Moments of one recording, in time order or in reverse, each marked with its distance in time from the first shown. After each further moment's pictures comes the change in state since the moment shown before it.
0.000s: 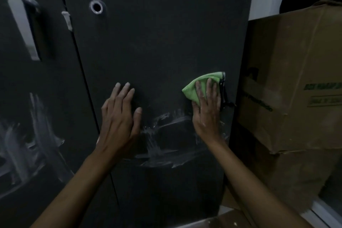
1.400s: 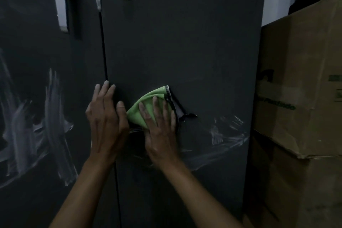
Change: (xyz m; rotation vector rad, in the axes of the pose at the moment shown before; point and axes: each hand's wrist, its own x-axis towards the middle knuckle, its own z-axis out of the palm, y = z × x) left_hand -0.052 -0.059 0.030 -0.077 0.394 -0.178; right_hand -0.100 -0.118 0.105 0.105 -0.115 -0.273
